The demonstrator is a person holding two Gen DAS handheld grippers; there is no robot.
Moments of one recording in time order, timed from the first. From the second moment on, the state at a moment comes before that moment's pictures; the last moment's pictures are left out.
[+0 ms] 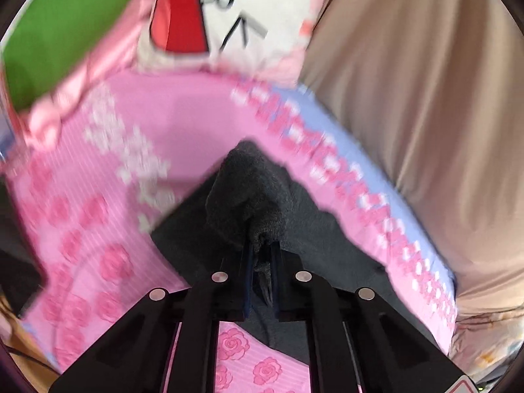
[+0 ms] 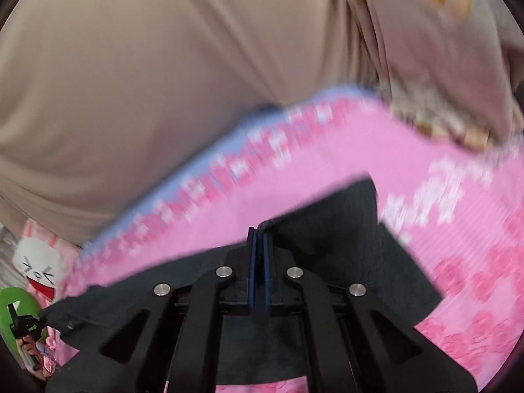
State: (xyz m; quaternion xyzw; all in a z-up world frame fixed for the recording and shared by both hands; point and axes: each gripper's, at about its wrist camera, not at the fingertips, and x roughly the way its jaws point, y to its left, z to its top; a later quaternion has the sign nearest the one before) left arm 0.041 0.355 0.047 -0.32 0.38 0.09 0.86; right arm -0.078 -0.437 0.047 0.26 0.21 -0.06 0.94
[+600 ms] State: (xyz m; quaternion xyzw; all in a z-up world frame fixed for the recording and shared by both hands) left arm 0.019 0.367 -0.008 -0.35 0.41 0.08 0.84; right arm -0.084 -0.472 -0.054 0.32 0.32 -0.07 0.89
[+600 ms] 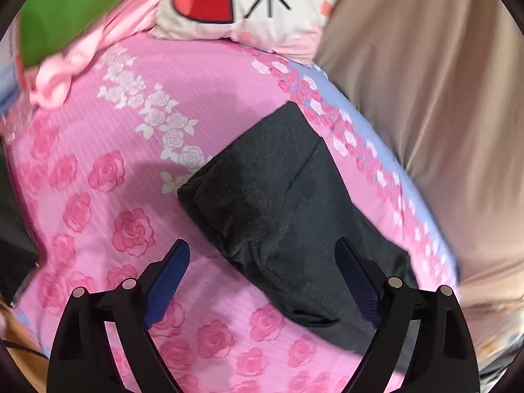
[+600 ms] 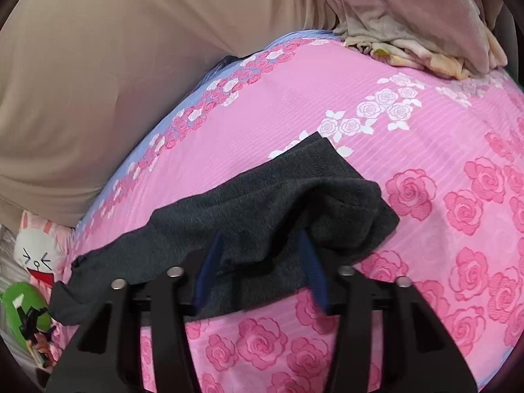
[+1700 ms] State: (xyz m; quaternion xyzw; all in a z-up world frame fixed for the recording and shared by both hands) left arm 0.036 0.388 -0.048 -0.37 0.41 0.01 0.83; right arm -0.070 -0.475 -0.057 0.29 0.33 -0.09 0.90
